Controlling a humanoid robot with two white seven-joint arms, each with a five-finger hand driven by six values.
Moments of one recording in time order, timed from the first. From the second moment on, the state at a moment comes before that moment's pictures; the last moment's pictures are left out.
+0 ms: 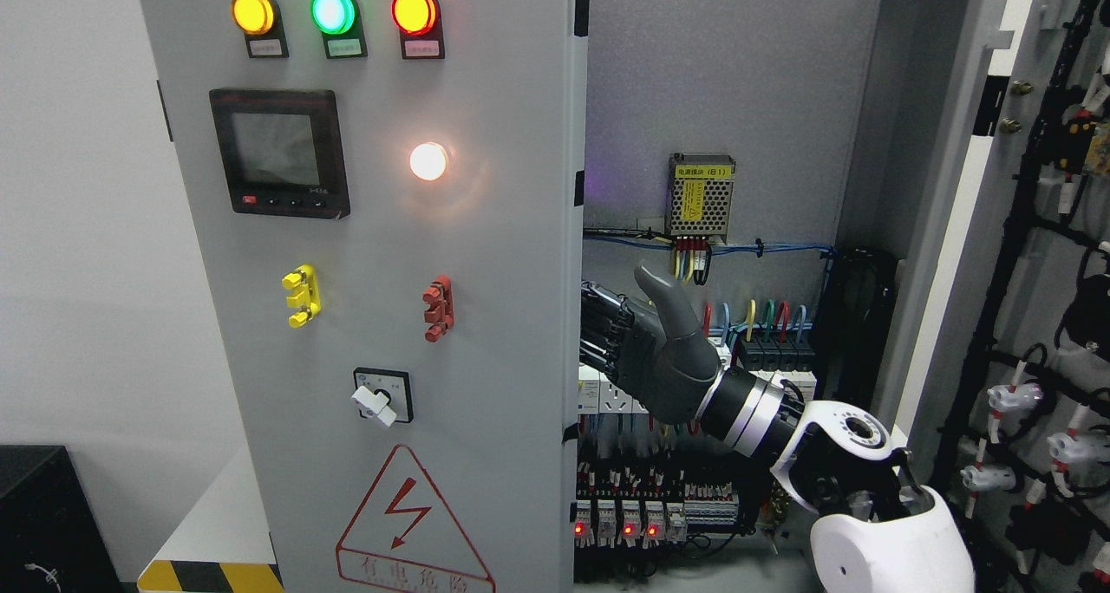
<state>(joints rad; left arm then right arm) 0.00 -0.10 0.05 0.04 -0.06 -0.11 -0.10 -0.85 -0.05 0.17 -1.41 -0.50 0.41 0.71</state>
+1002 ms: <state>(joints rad) 0.00 -0.10 0.05 0.04 -0.06 -0.11 -0.10 -0.50 -0.05 0.33 -1.72 -0.50 0.41 0.70</state>
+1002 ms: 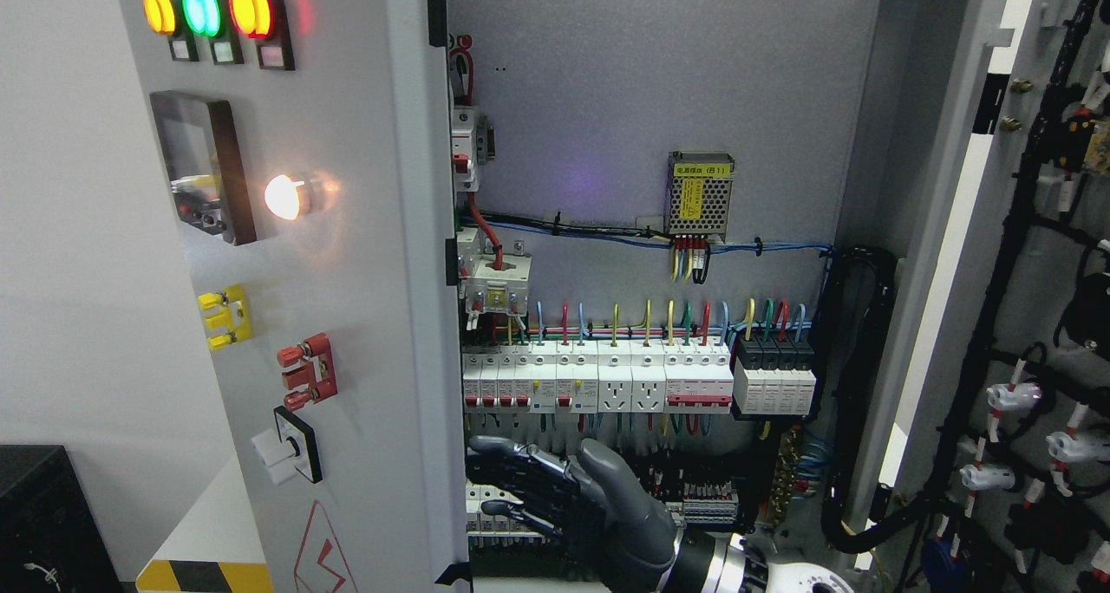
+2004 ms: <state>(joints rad) 0.00 -0.10 0.05 0.04 -0.06 -0.11 -0.10 -0.44 0.01 0.51 -1.85 -0.47 0.41 0.69</state>
